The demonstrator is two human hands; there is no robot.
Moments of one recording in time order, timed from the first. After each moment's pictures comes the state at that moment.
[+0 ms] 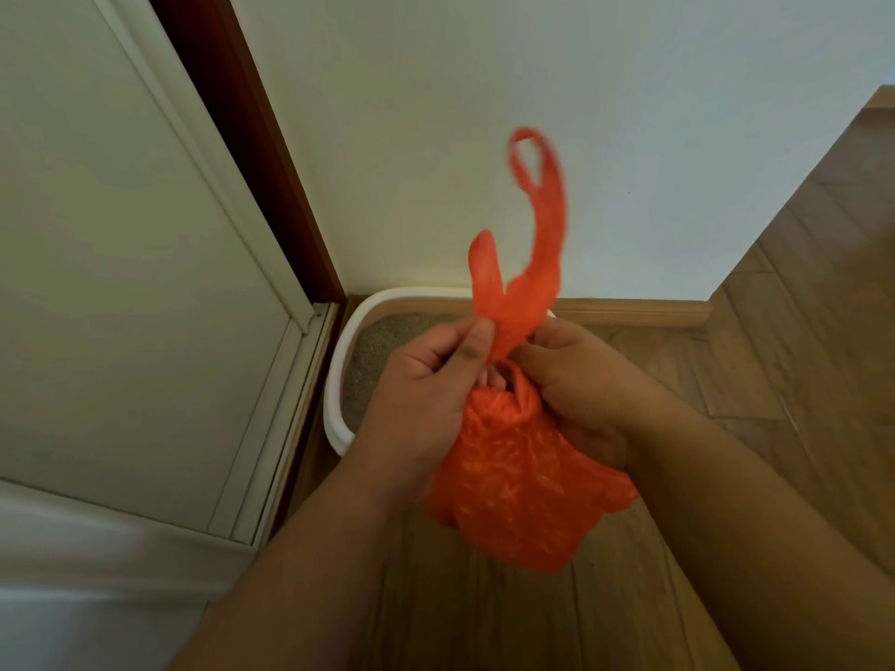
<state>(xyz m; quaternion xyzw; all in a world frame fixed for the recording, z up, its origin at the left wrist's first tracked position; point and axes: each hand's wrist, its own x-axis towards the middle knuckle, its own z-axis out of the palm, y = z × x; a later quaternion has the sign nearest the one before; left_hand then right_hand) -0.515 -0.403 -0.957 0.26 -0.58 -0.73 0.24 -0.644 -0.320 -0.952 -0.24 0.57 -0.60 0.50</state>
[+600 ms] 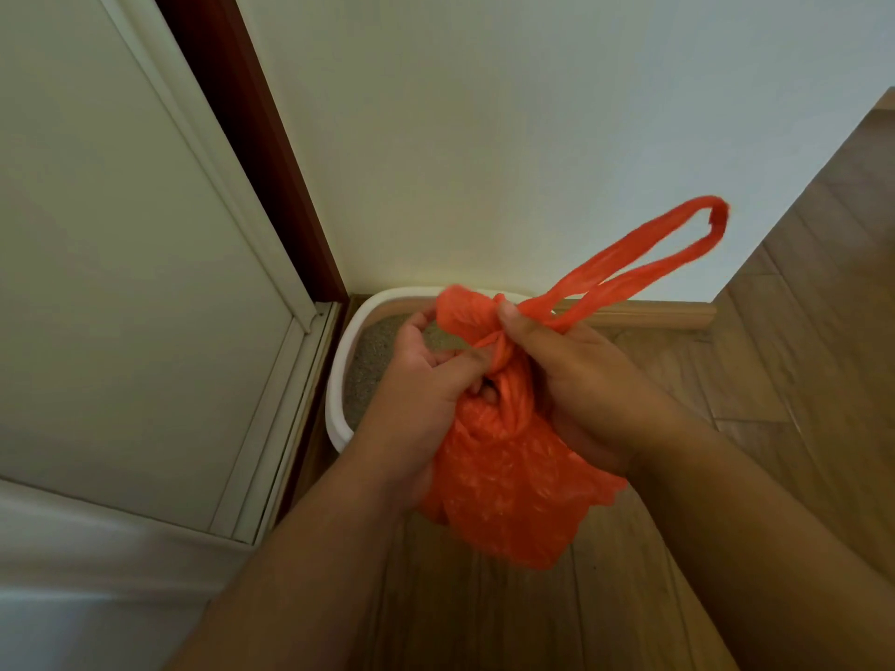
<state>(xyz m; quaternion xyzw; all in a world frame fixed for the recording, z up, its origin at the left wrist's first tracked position) -0.517 -0.411 -0.962 0.29 -0.49 -0.79 0.22 -0.637 -0.321 -0.948 -0.26 0.52 -0.65 0.49</state>
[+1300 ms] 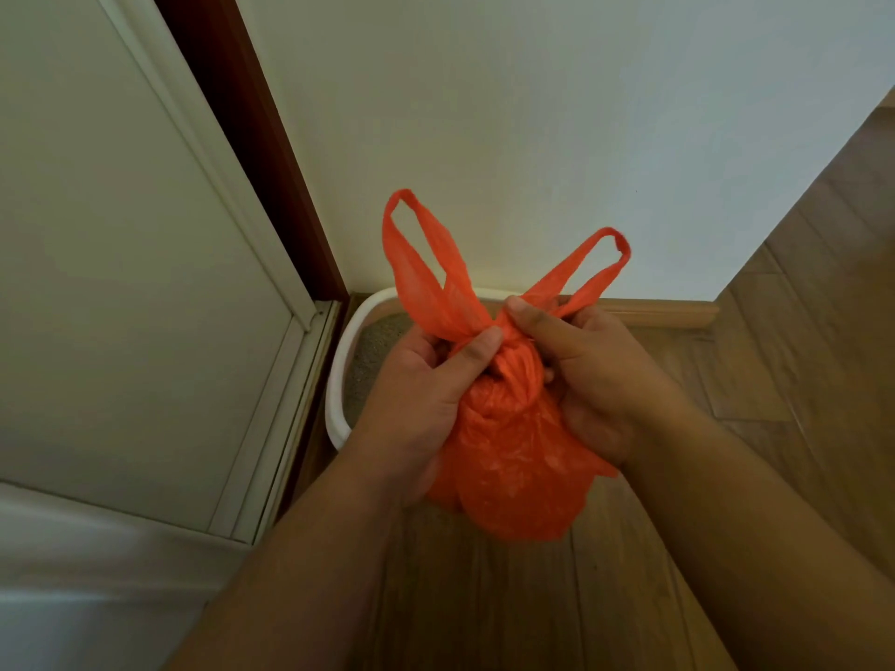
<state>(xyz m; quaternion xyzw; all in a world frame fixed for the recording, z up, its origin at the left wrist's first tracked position) -0.519 -0.411 -0.960 0.29 -0.52 -0.77 0.22 -0.649 -0.323 -0.950 -0.12 0.55 -0.68 0.46</state>
